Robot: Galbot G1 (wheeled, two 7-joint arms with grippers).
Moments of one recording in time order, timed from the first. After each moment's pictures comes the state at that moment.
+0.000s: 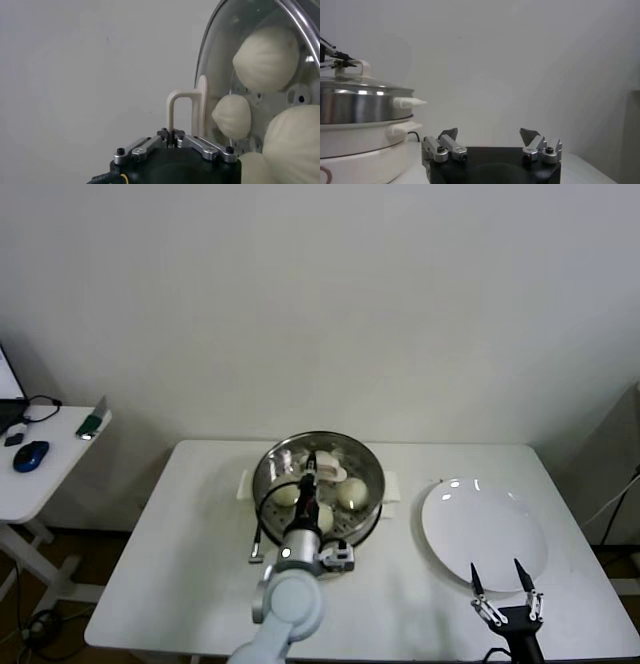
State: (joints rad) left arm 1.11 -1.51 -0.01 -1.82 1.62 0.45 0.20; right arm -1.73 1.22 0.61 1.72 0.33 0.60 -0.06
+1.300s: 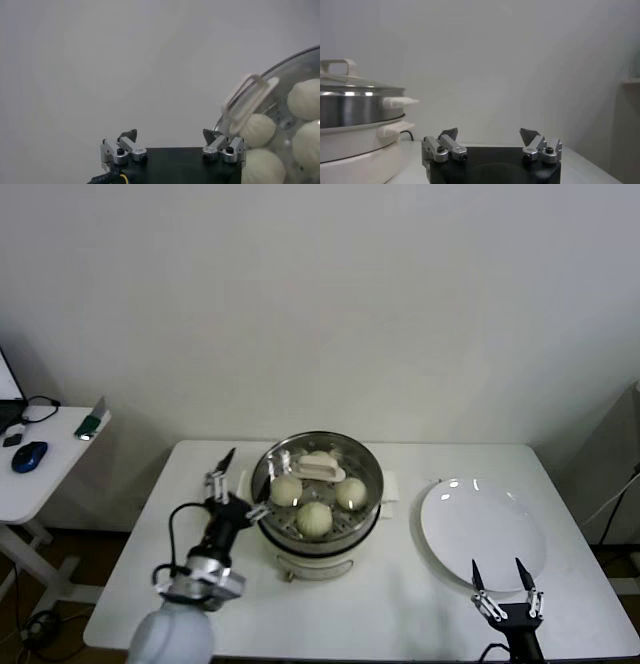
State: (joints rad) left arm 1.41 -1.31 -0.40 -2.13 0.64 0.14 0.04; right arm -1.73 1.19 0.58 1.75 0.35 0.55 0.03
